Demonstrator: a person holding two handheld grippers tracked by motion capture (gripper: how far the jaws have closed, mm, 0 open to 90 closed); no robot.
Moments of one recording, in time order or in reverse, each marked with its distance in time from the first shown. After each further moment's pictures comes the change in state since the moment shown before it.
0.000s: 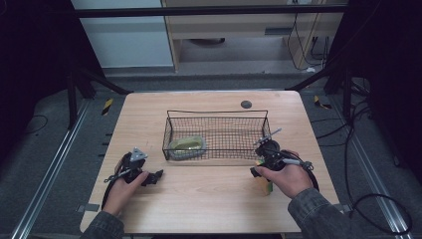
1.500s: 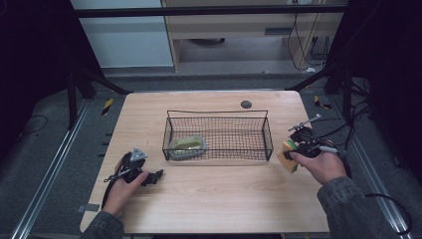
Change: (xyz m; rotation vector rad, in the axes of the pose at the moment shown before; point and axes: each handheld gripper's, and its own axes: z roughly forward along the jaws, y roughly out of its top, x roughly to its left) left arm 0.001 0.000 0.000 0.000 -0.003 0.004; right arm -0.092 -0.015 -0.024 -0.062 -0.034 0.069
